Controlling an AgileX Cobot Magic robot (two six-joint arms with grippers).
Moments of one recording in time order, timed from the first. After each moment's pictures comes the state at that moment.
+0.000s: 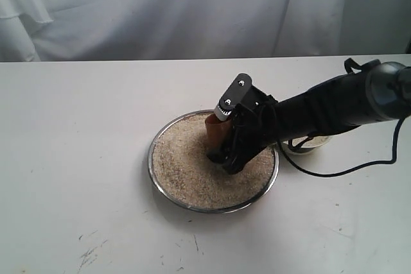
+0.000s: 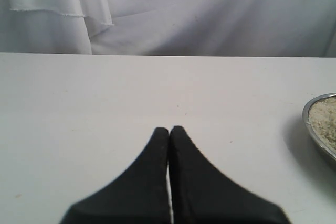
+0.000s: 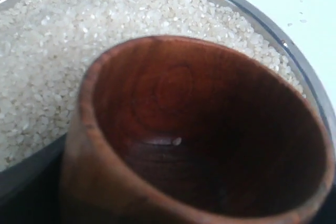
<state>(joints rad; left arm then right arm) 0.01 0.01 0.00 -0.04 0.29 0.01 0.52 2.02 -1.08 1.48 0.39 -2.03</state>
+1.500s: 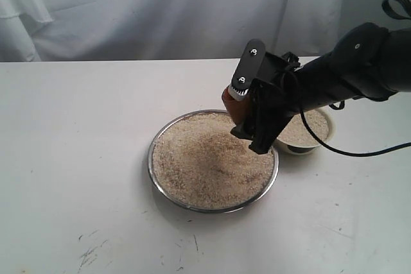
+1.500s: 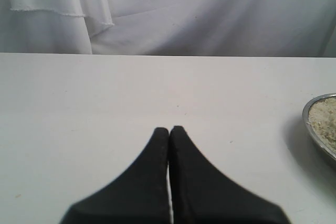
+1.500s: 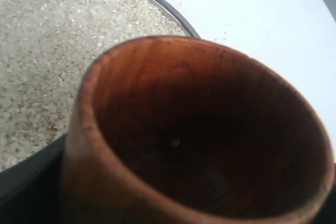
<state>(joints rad) 0.01 0.01 0.00 -0.04 0.29 0.01 0.52 1.79 -1.08 0.75 0.35 -1.50</state>
